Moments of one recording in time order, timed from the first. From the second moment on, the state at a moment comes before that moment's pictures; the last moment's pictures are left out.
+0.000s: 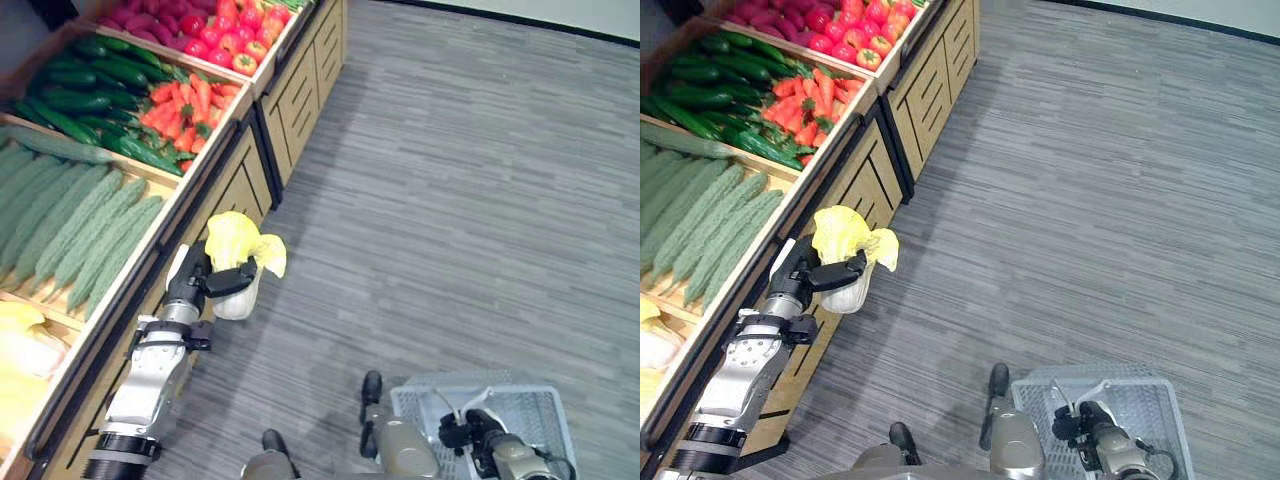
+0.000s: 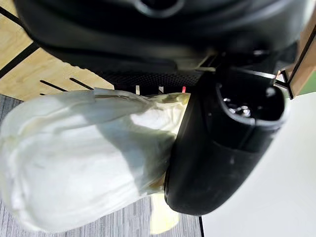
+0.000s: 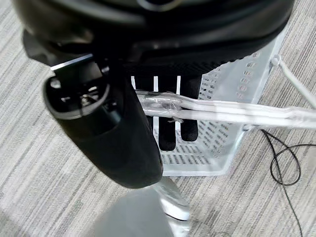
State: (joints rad) left arm -0.02 0.49 -0.05 0.02 -0.29 0.08 0.08; right arm -0.03 -0.38 0.17 1.14 0.08 0.05 0.03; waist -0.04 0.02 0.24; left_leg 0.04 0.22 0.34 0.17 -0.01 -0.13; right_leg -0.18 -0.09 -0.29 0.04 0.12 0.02
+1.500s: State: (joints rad) left arm -0.14 0.78 -0.40 0.01 0.01 0.12 -0.17; right arm -0.24 -0.42 0.36 0.93 0.01 0.11 0.04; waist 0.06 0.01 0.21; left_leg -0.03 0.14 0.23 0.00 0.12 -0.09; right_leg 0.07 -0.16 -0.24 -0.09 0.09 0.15
